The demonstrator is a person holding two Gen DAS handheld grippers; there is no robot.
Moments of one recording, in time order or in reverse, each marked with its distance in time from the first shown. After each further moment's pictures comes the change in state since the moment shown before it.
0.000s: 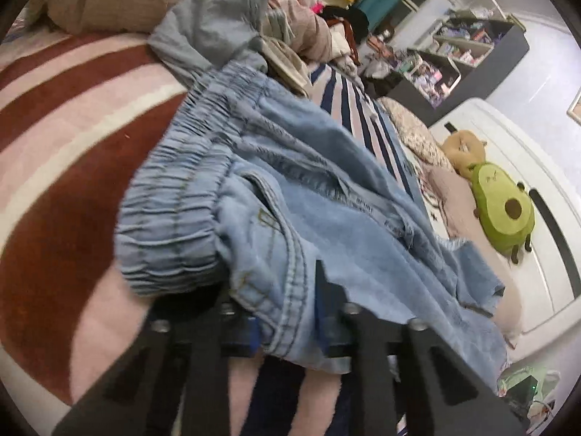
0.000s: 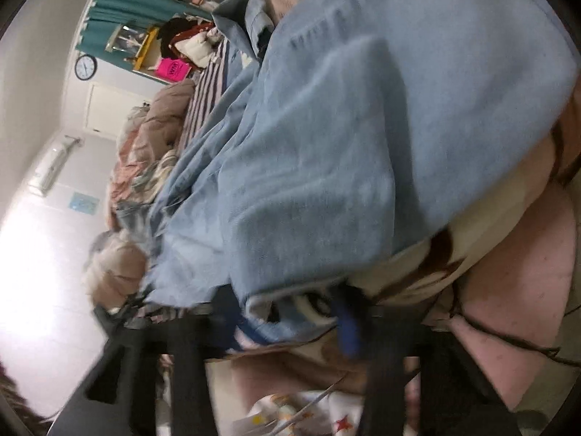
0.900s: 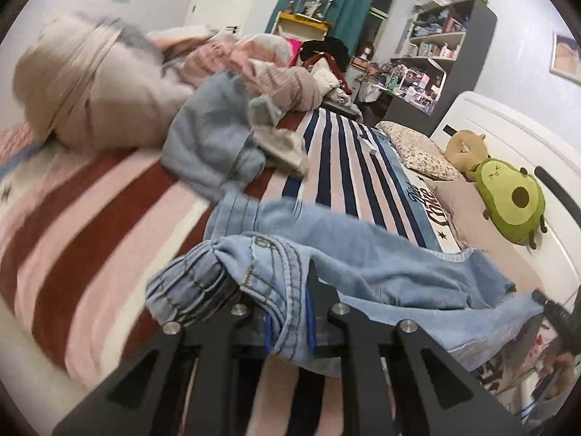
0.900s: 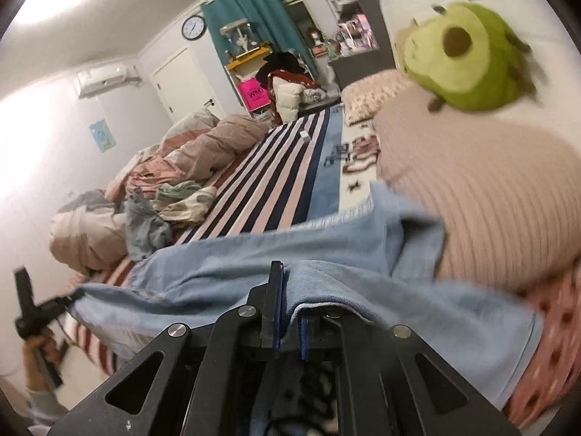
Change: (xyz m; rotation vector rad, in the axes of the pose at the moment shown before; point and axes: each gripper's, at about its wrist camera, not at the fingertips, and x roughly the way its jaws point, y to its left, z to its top) left arm -0.078 -0.046 0.067 0.245 -0.143 0.144; right arm -0.012 0.162 0.091 -0.605 -0.282 -0.051
